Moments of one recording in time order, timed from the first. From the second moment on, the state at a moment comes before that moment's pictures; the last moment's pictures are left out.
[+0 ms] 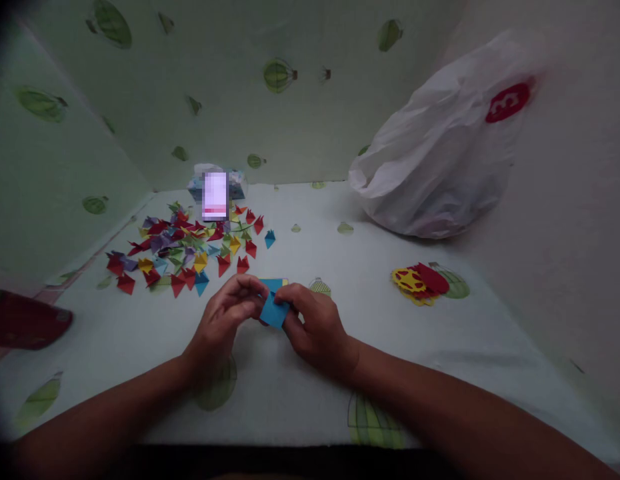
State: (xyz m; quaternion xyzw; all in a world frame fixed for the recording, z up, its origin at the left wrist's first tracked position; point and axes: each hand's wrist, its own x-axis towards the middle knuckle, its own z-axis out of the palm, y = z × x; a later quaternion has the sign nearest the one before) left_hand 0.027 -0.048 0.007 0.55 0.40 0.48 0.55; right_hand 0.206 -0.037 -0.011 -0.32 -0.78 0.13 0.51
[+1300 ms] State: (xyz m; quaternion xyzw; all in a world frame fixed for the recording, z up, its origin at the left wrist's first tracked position) left_hand 0.023 -0.039 0.013 0.57 0.44 0.41 0.56; right_hand 0.209 -0.030 -0.013 -0.35 -0.80 0.21 0.43
